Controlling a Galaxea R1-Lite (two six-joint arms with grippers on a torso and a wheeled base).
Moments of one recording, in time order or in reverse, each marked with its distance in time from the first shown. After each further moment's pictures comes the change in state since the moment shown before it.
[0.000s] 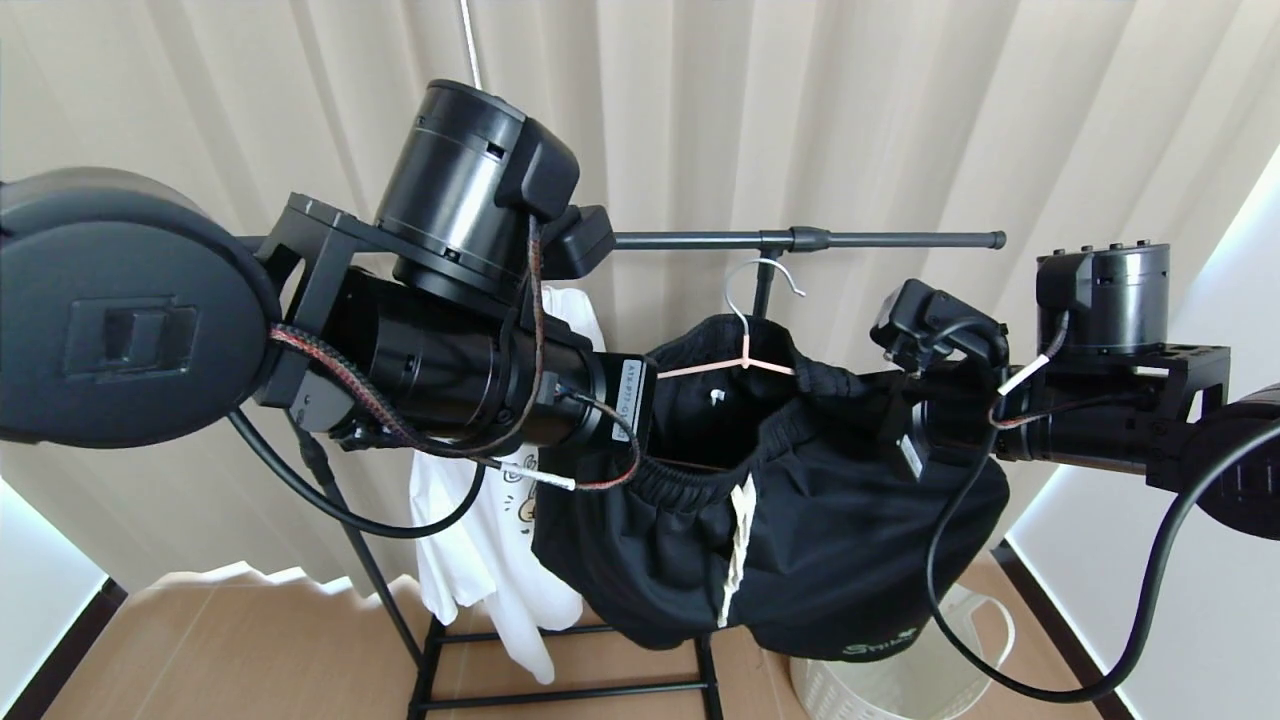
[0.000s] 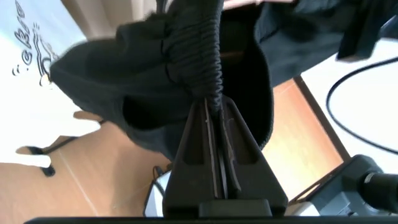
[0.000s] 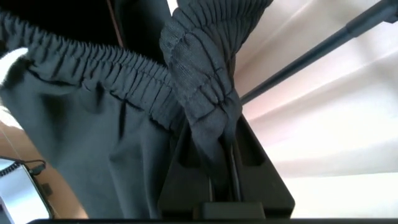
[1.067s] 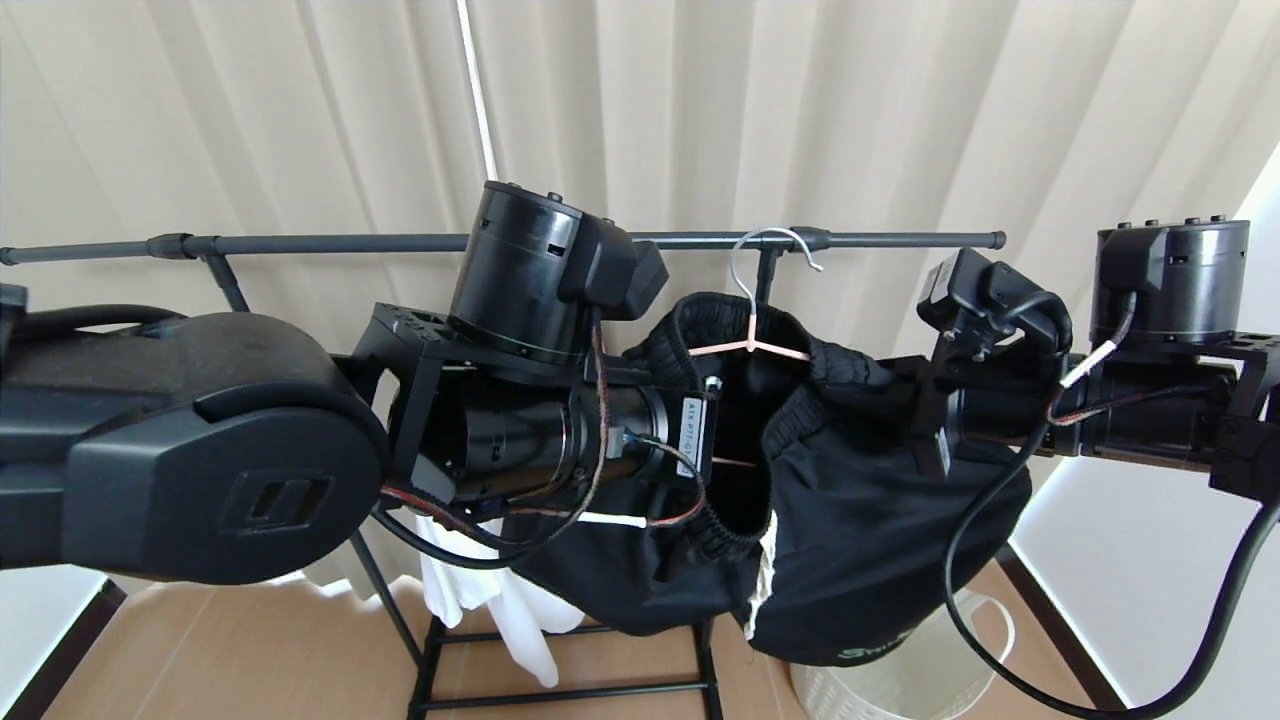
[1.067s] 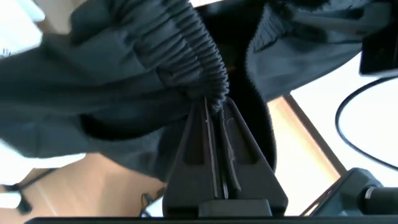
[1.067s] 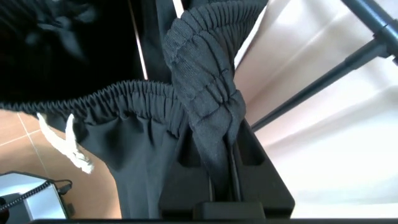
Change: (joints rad) left arm -0.060 0.039 0.181 -0.372 0.006 -0.003; right arm 0.003 -0.080 0.022 -0.007 0.101 0.035
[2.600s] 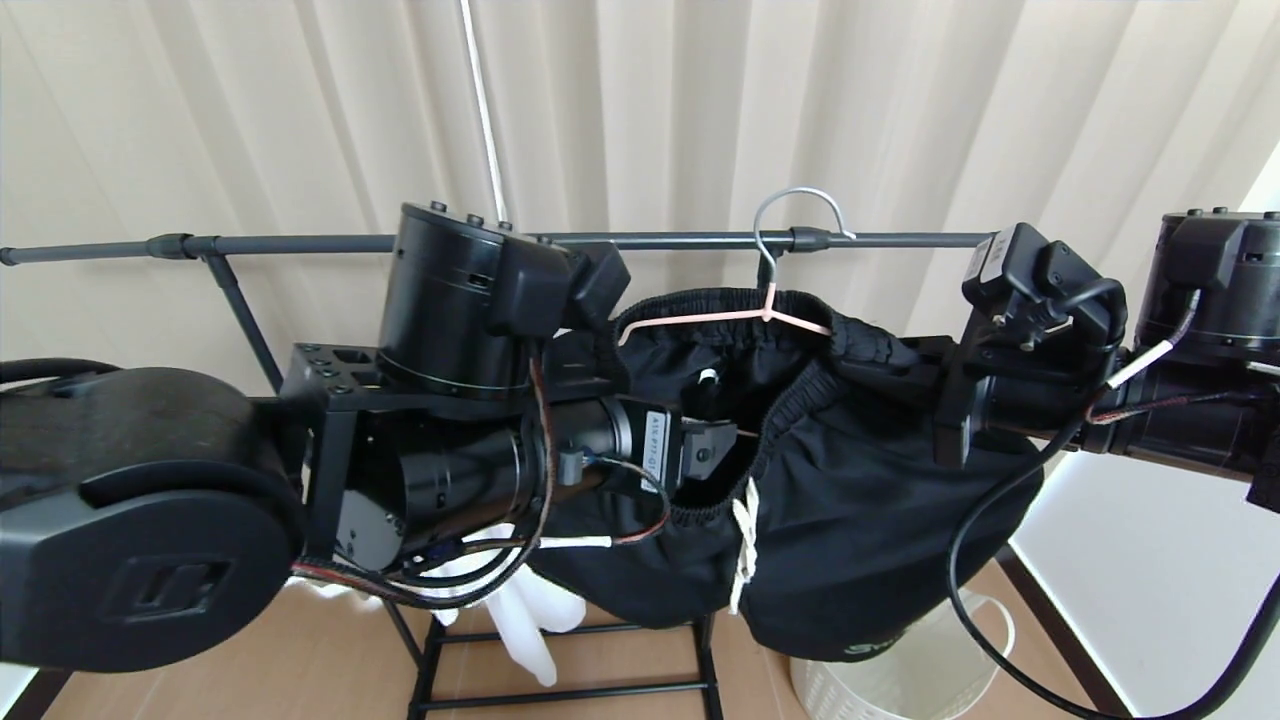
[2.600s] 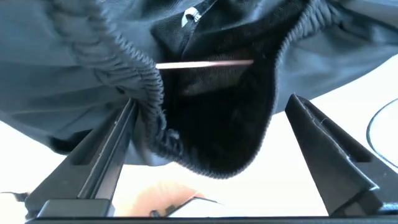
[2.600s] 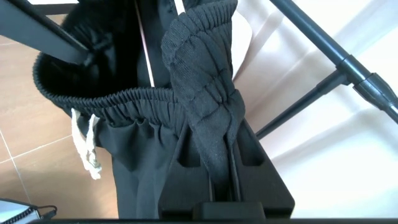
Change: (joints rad) left arm -0.001 -0.091 0.160 -0.139 0.079 0.059; right arm -0.002 -0.050 0.062 -0.130 0.005 0.026
